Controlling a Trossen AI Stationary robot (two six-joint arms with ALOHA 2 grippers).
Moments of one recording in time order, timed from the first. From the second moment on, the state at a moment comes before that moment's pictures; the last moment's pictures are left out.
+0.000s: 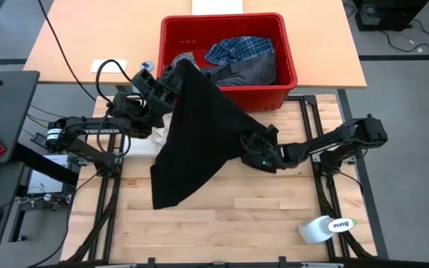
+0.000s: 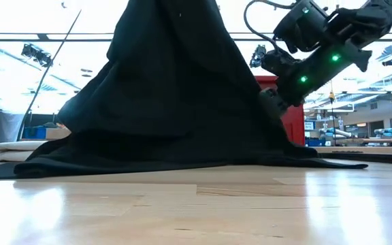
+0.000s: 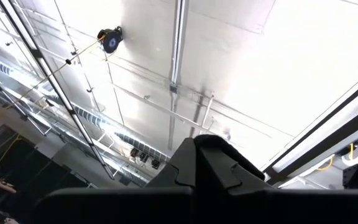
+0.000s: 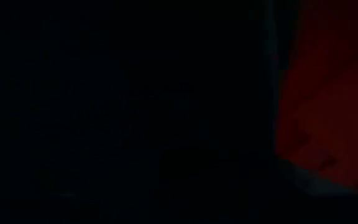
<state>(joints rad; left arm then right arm) 0.11 1.39 1.25 1.12 -0.30 -0.44 0.03 1.48 0.59 0.16 0.96 0.17</state>
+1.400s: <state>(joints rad) 0.10 1.39 1.25 0.85 -0.34 -0.19 -0.11 0.98 0.67 -0.35 0.39 0.18</state>
